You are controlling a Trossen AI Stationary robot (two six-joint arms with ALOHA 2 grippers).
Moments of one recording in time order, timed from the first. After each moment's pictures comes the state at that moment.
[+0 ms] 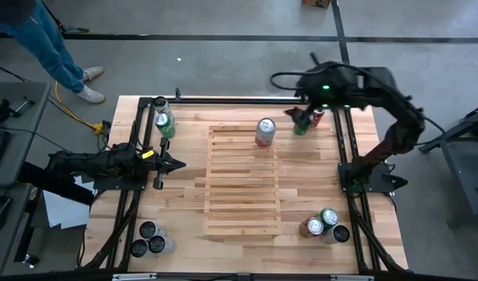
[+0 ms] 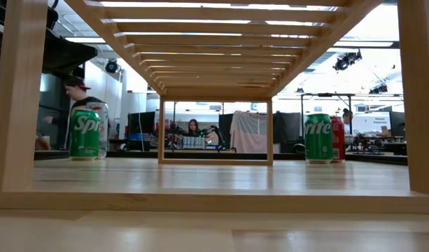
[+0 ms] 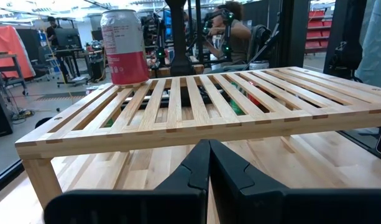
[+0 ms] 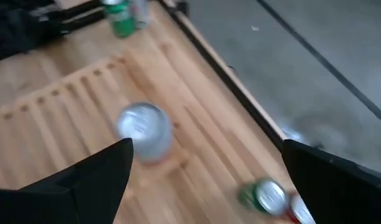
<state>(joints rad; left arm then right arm) -0.02 0.01 0.01 0.01 0.02 0.08 -0.19 1.52 2.21 -1.54 0.31 0.28</state>
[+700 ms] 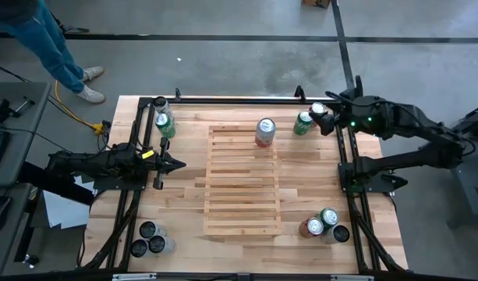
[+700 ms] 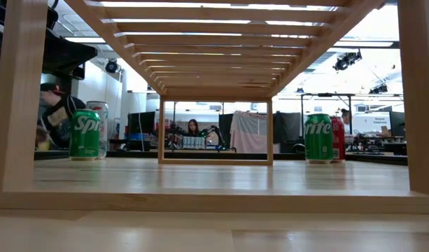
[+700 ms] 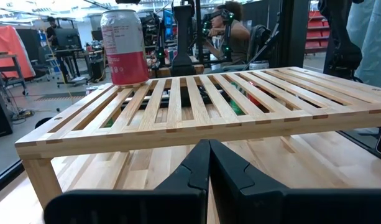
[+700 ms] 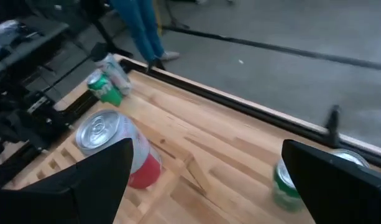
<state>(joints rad) -0.02 0.01 0.01 0.01 0.02 0.08 -0.13 0.86 1.25 -0.95 0.49 0.63</state>
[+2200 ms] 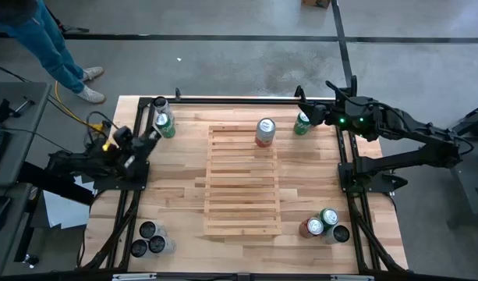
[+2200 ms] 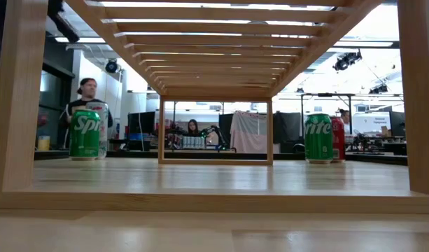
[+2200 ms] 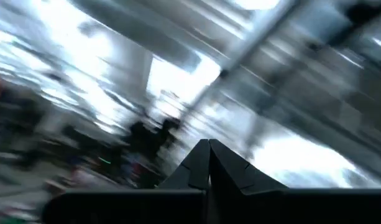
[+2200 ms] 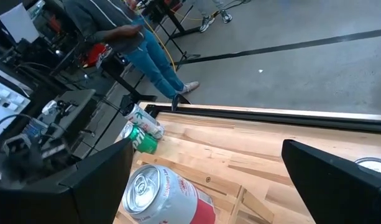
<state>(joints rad) -0.02 0.02 0.02 0.70 -0.21 -0.52 -0.13 0.90 1.19 -0.71 0.55 0.88</state>
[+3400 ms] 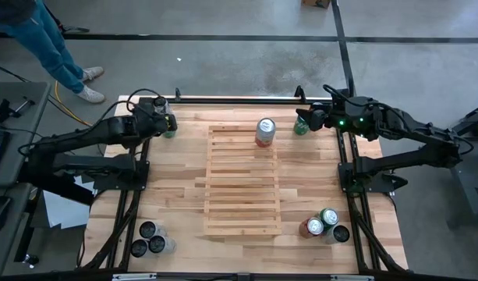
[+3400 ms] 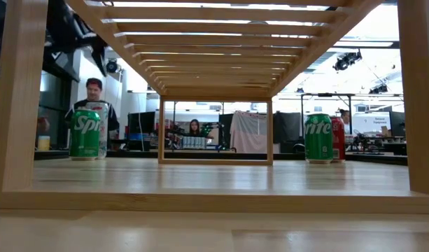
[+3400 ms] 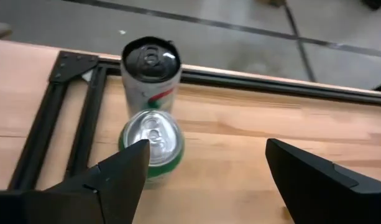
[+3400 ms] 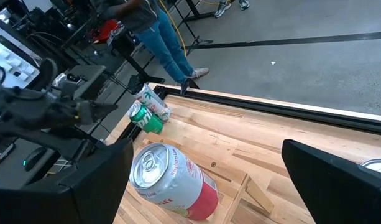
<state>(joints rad) 0.33 0.85 0.81 -1.00 -0.74 -1.13 -0.13 0.90 1.19 -0.71 0.46 0.80</state>
